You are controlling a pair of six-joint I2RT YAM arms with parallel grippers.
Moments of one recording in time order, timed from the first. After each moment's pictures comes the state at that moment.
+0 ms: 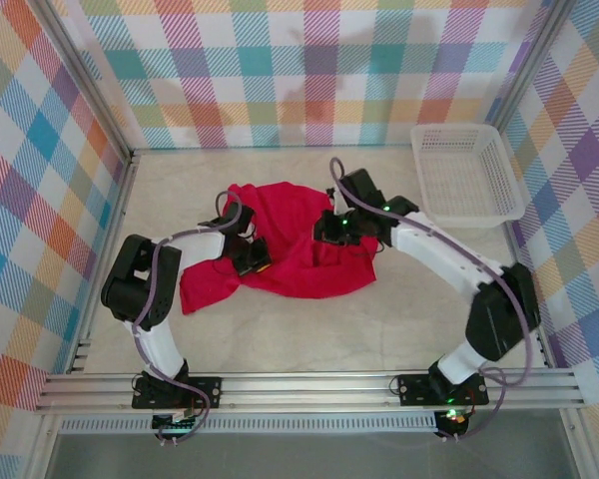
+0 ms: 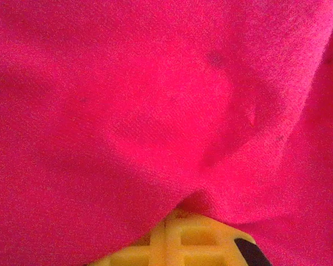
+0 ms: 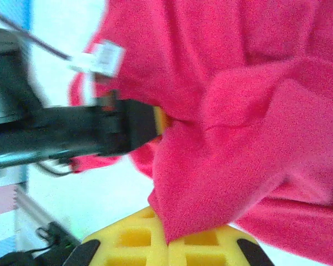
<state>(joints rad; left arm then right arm) -0.36 1.81 1.02 -0.40 0.35 -0.78 0.62 1.54 1.33 -0.66 -0.35 0.64</state>
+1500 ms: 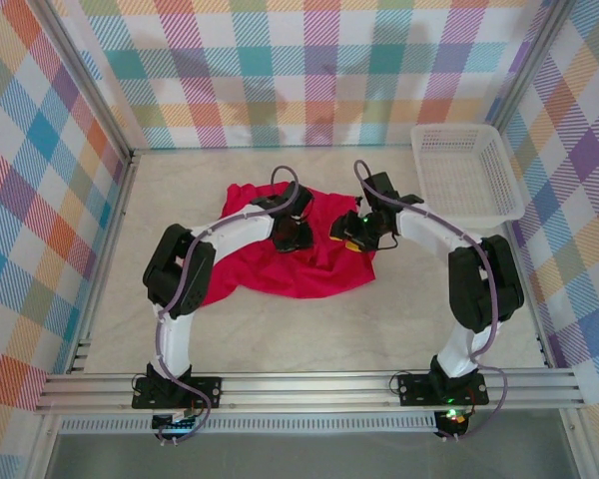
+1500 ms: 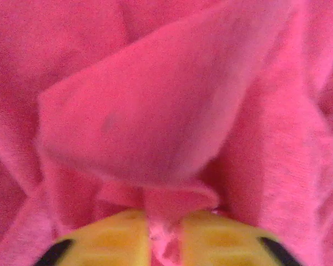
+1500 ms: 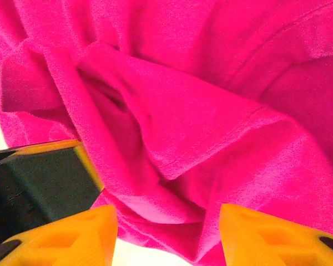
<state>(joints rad) -0.63 2.01 1.50 -0.67 0.09 -0.73 0.41 1.75 1.23 -0.59 -0.45 0.71</state>
